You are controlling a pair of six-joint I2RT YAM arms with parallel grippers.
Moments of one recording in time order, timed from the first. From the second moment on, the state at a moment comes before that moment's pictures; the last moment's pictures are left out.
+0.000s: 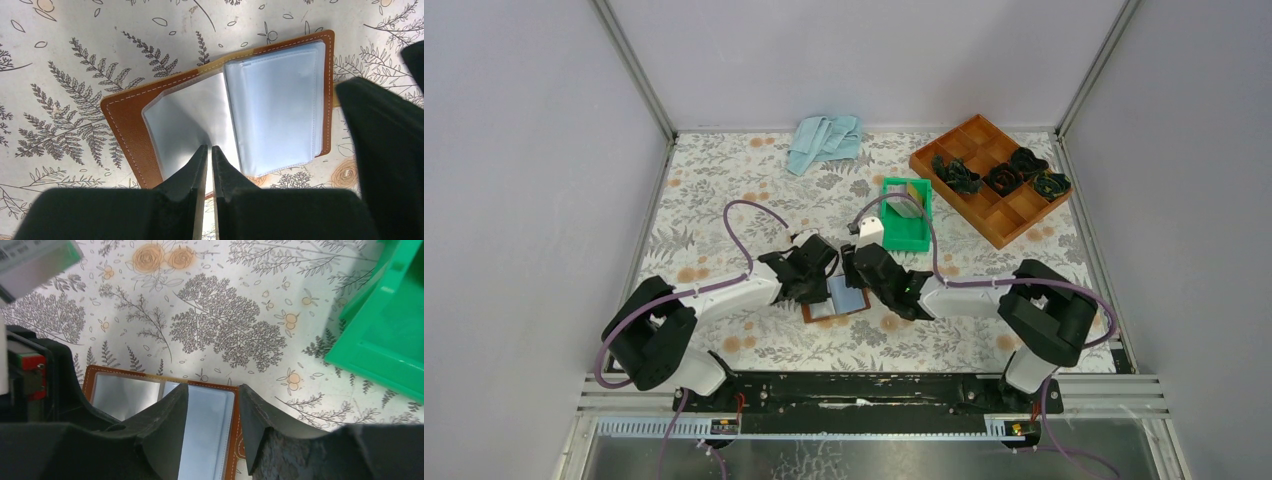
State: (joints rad) left arm -0.75 1.46 0.77 -0.44 -0.15 -0.84; right arm 1.01 1.67 0.80 0.32 0.43 0.42
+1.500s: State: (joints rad) left arm -0.76 1.45 0.77 -0.44 -0.15 -0.84; right arm 0.52 1.91 1.43 -0.19 0.40 0.29
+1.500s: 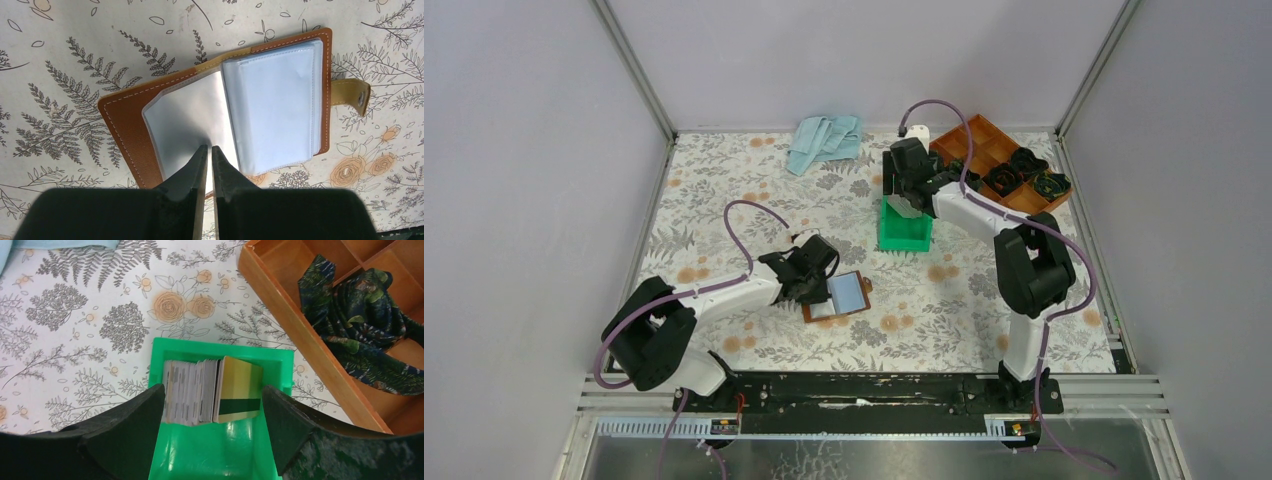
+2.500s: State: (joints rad) left arm -0.76 1.45 0.77 -0.44 -0.15 -0.84; right arm 0.42 1.97 1.39 -0.15 0.18 0.43
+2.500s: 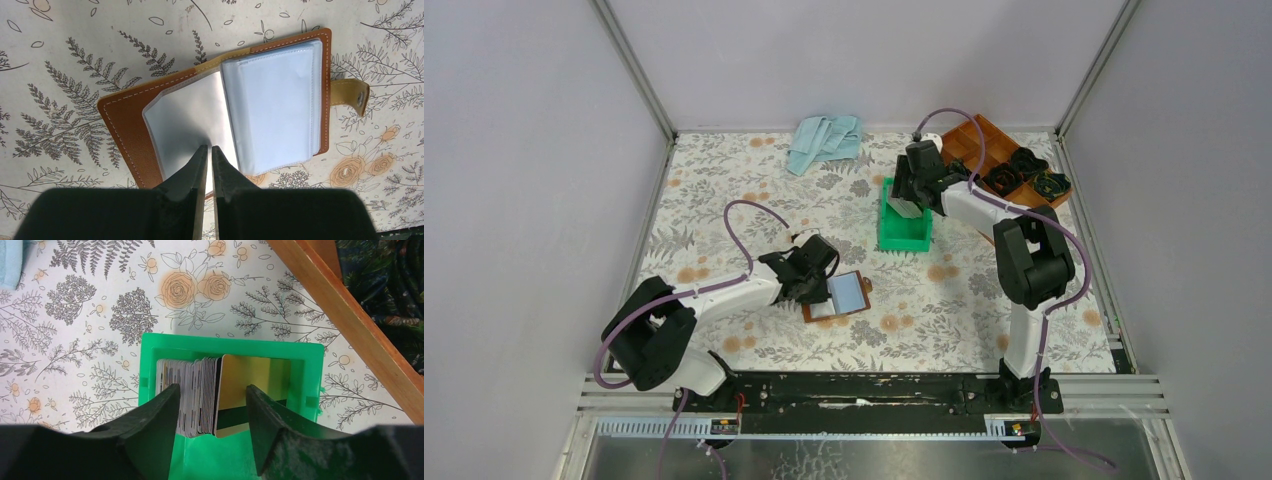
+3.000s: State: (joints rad) left arm -0.76 1.45 0.77 -0.44 -0.15 -0.84; right arm 0.42 1.95 1.36 -0.11 0.17 0.45
